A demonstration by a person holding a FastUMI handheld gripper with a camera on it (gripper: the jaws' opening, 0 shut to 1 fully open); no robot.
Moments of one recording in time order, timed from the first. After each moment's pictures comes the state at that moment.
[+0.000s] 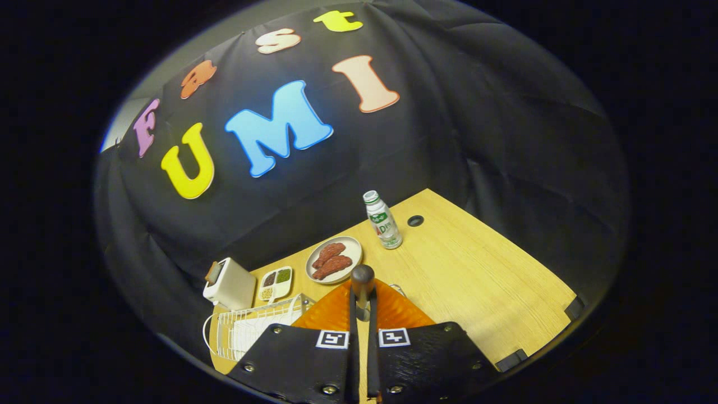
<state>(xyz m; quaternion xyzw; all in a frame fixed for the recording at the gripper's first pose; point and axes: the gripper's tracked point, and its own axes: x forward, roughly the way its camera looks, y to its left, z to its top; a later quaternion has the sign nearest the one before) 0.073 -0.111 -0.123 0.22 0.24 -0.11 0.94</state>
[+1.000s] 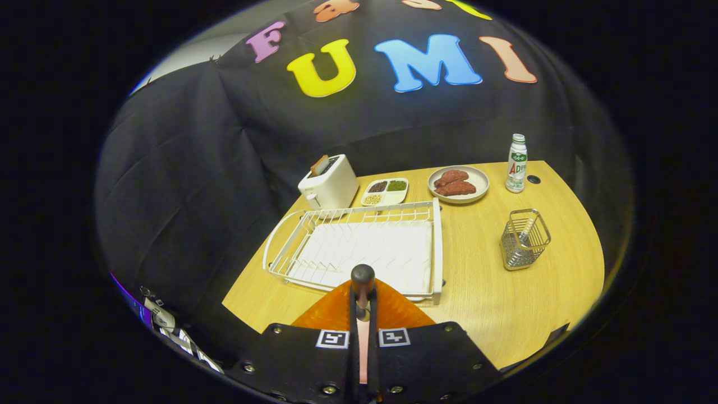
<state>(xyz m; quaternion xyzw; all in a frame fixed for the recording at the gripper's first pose) -0.024 0.148 -0.186 0.11 0.35 0.15 0.92</state>
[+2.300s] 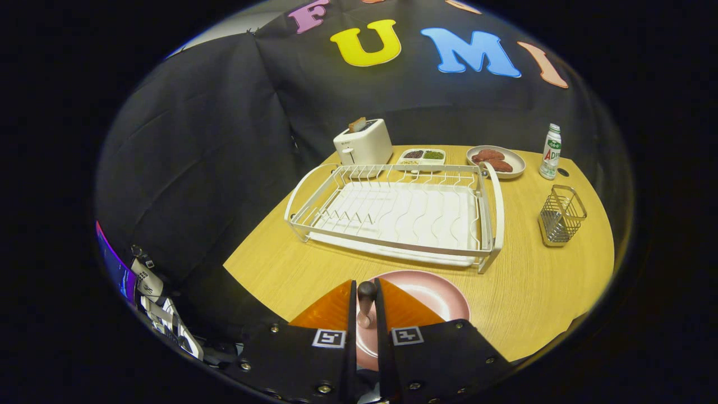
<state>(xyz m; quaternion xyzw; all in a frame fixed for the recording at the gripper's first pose) -0.076 0.210 -0.230 0.06 0.37 0.20 0.91</state>
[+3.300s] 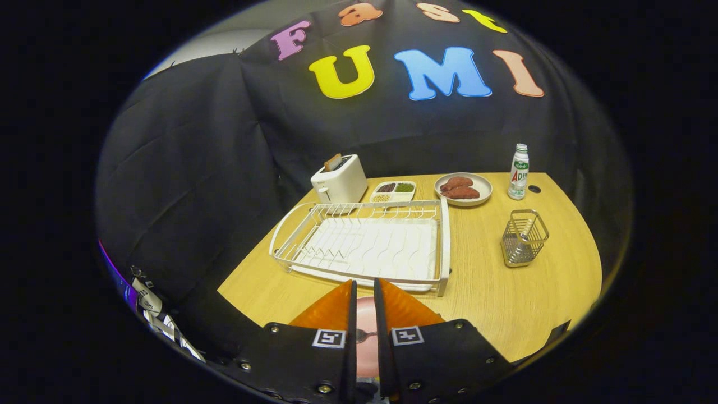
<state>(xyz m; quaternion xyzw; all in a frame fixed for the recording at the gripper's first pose) -0.053 0.142 -0.172 0.08 0.30 0.15 0.94</state>
